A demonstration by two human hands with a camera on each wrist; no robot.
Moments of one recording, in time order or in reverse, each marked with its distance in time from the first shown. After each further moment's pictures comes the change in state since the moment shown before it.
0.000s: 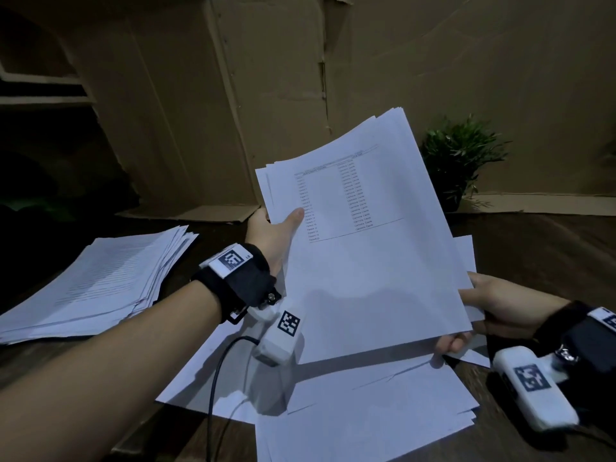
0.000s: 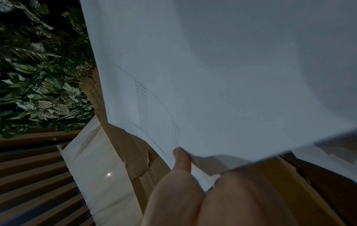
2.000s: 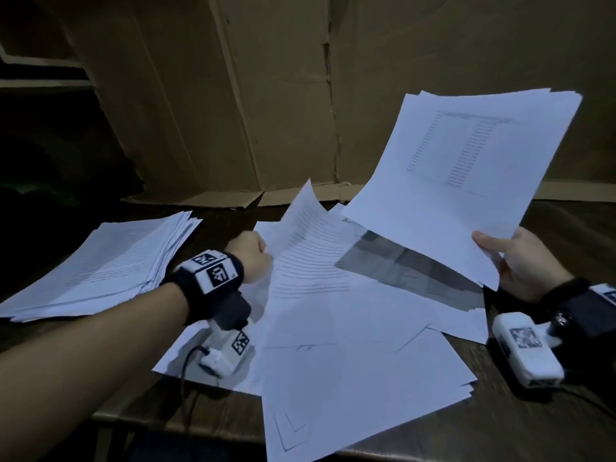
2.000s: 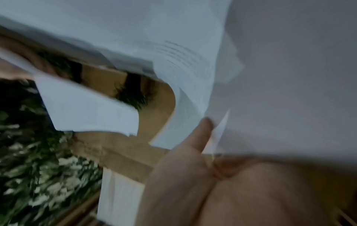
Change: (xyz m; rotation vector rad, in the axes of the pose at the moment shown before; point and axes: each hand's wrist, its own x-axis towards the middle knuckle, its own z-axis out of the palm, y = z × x) left_hand -0.003 -0.021 -0.060 1.080 -0.113 -0.092; right_hand 0.017 0.001 -0.030 0.330 0.722 -0.415
